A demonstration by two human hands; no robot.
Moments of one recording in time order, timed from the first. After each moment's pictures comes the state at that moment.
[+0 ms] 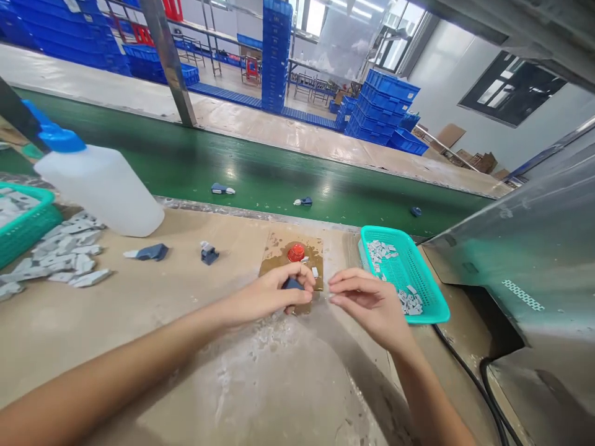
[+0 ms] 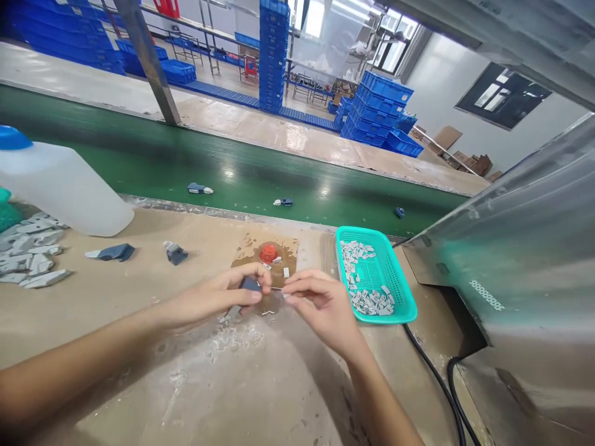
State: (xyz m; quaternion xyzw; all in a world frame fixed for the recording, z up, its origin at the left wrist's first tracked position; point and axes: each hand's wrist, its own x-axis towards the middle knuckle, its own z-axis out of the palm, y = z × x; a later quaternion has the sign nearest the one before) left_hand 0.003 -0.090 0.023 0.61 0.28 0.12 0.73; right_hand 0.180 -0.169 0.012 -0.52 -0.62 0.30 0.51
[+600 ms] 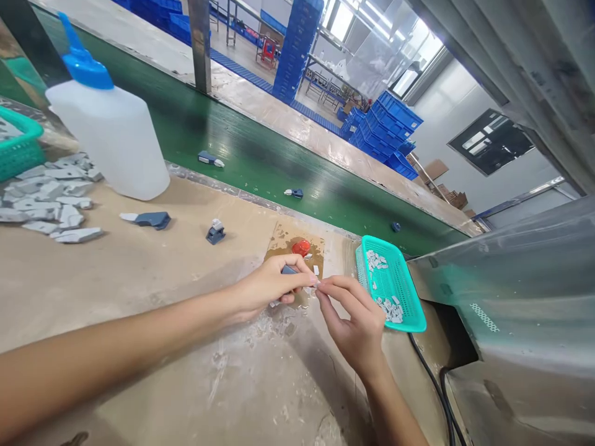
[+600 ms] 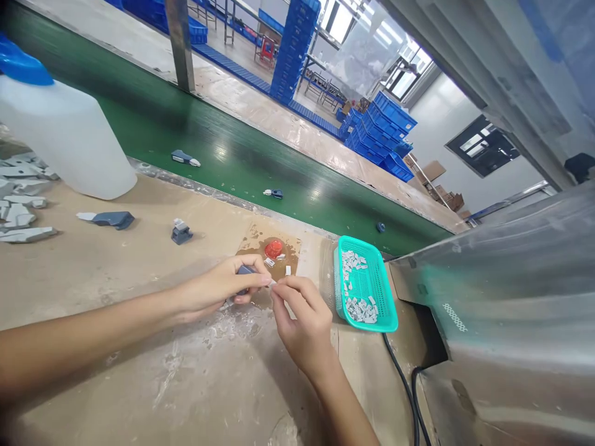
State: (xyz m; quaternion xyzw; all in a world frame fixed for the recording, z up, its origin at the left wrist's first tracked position) left_hand -0.001 -0.093 0.008 0.46 0.33 0.23 0.79; right_hand 0.132 -0.170 0.014 -0.50 -0.76 -0.08 0.40
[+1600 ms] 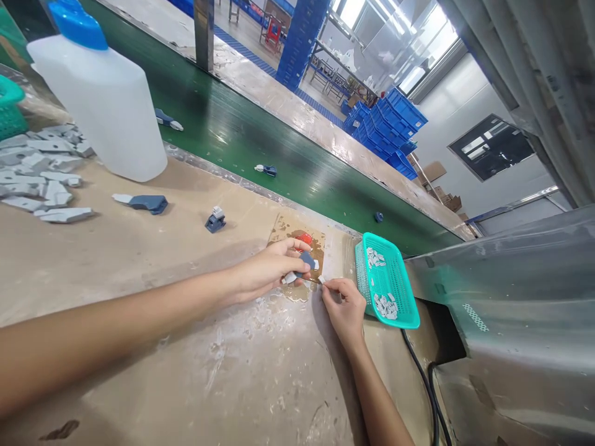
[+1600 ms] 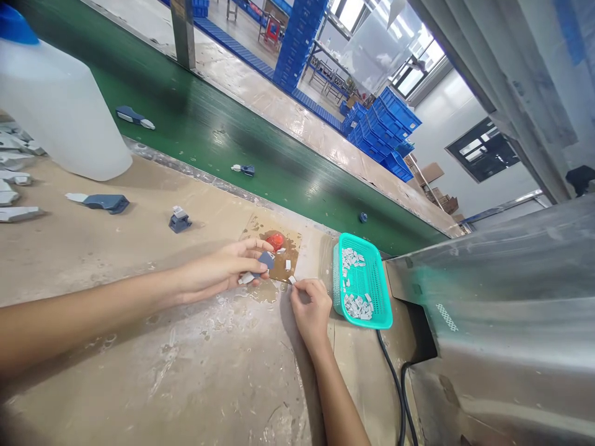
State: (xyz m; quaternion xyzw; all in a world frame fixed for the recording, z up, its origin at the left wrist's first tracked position) left_hand -0.002 -0.083 0.010 0.35 0.33 0.24 0.85; right_hand 0.177 -0.168 -0.056 -0.67 -0.64 0.00 0.36
